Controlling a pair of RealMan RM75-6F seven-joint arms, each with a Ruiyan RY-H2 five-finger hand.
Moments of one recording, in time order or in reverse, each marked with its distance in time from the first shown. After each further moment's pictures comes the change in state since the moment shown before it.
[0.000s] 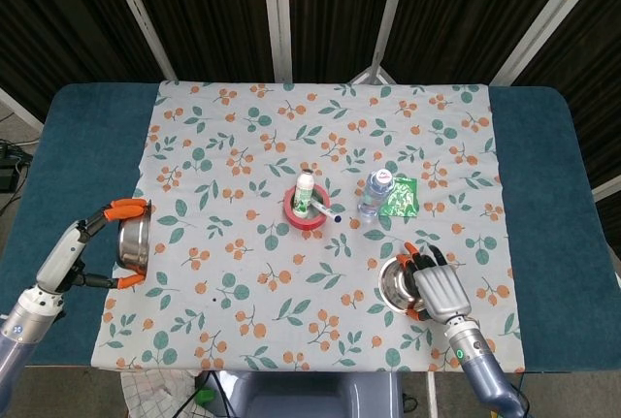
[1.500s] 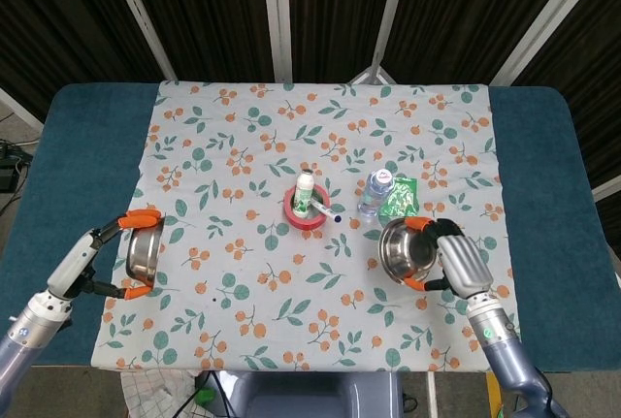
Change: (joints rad) left arm -0.017 0.012 0.033 -0.042 0.041 -0.029 -0.099; right arm 0.001 0.163 0.123 -0.096 -0.158 0.079 0.574
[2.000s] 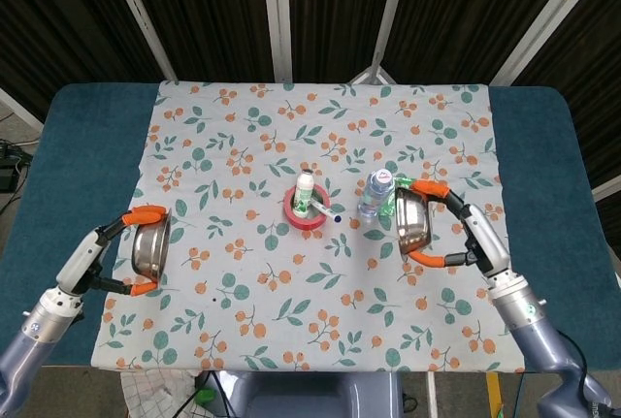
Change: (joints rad) left arm -0.009 -0.087 -0.024 0.077 -0.013 0.036 -0.053; right arm 0.035 0.154 0.074 0.052 -0.251 0.032 1.029
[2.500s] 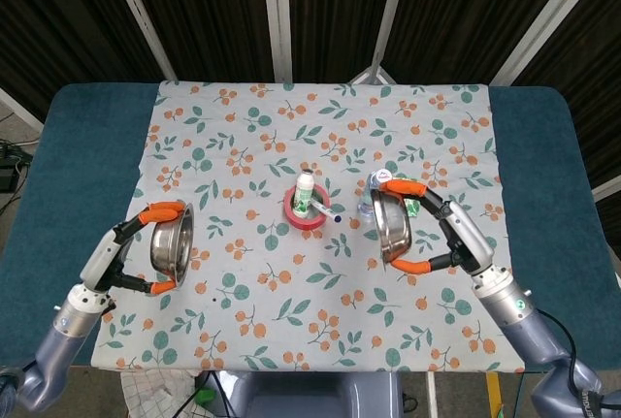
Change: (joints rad) left arm -0.041 -0.124 -0.049 0.023 0.009 0.047 -0.004; right arm 0.077 -0.019 -0.013 0.006 -0.100 0.066 0.093
